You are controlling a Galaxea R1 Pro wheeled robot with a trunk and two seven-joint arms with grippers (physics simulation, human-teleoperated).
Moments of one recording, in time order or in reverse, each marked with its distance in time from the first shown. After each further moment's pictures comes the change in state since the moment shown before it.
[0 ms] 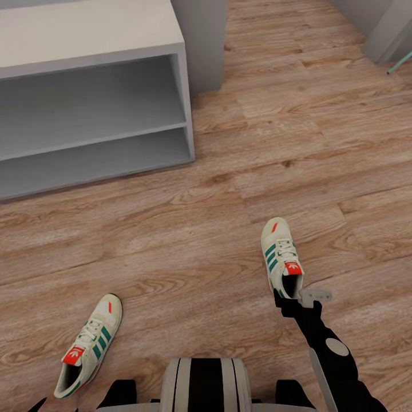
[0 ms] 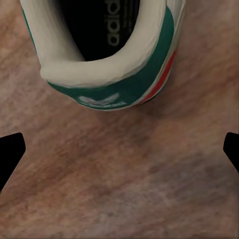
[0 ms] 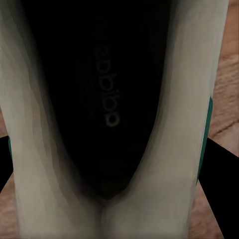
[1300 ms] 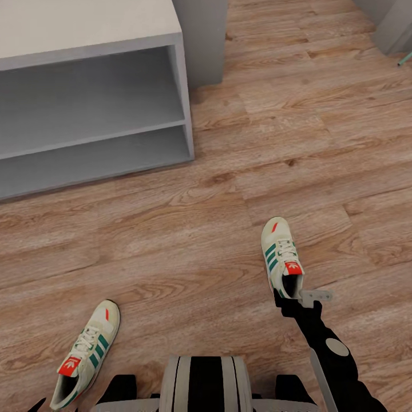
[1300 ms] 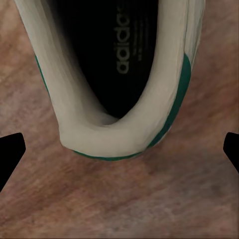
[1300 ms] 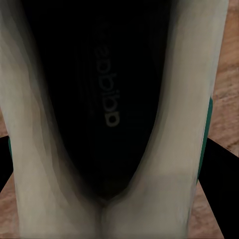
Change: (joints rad) left arm 0.000 0.000 0.001 0.000 0.000 0.000 0.002; right arm 0.001 0.000 0.000 0.000 0.000 -0.005 0.000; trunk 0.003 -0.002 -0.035
